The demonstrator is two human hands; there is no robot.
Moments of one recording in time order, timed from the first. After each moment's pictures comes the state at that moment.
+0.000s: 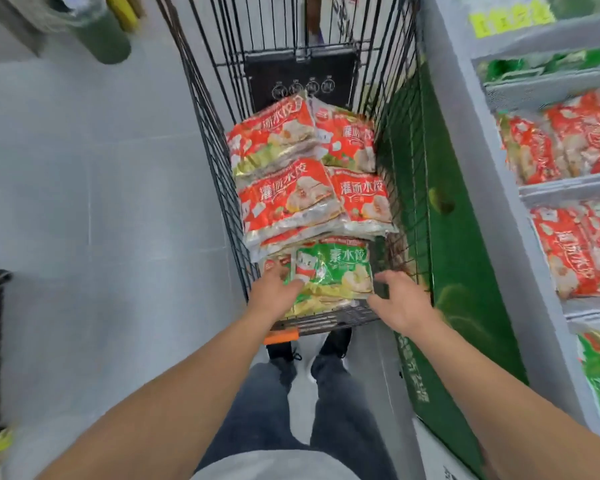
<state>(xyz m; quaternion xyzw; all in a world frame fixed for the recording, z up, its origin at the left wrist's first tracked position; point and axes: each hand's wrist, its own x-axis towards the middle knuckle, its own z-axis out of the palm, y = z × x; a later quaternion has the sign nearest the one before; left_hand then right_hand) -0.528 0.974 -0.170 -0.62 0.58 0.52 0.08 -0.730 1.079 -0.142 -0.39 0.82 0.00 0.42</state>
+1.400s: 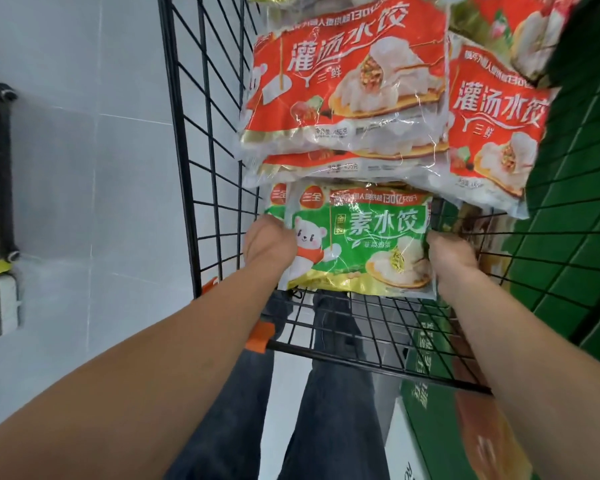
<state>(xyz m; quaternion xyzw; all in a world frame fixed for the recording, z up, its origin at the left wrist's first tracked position) -0.552 0.964 -0.361 -0.82 0.37 0.42 0.09 -0.794 1.010 -0.396 -0.03 0.86 -0.13 0.49</state>
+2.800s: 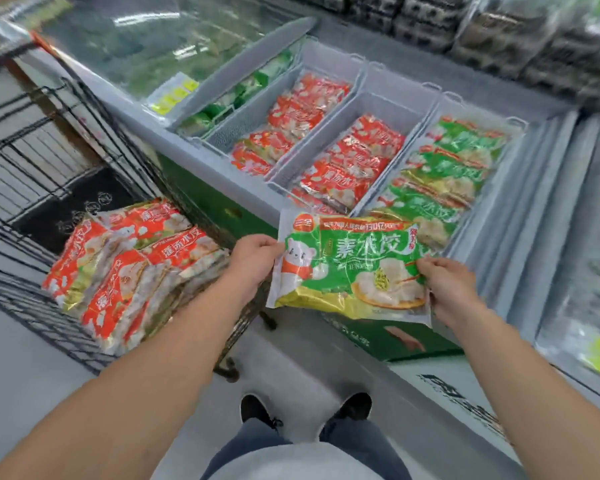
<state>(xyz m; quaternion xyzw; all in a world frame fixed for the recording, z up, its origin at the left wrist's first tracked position) -0.728 1.136 -0.052 -0.36 0.71 0.60 0.04 -0.798 1.425 -0.044 0.24 0.75 -0.59 0.17</state>
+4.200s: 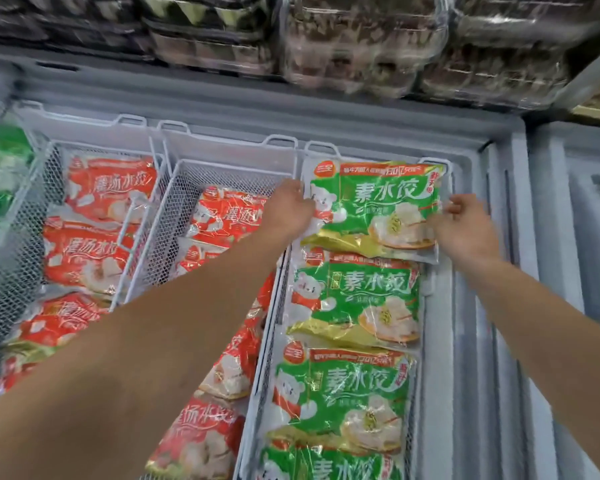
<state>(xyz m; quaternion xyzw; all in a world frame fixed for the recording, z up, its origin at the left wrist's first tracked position) -1.408 1.336 -0.162 -0.10 0.86 0.44 0.21 -1.343 1.582 -0.138 0.33 0.87 -0.36 0.05</state>
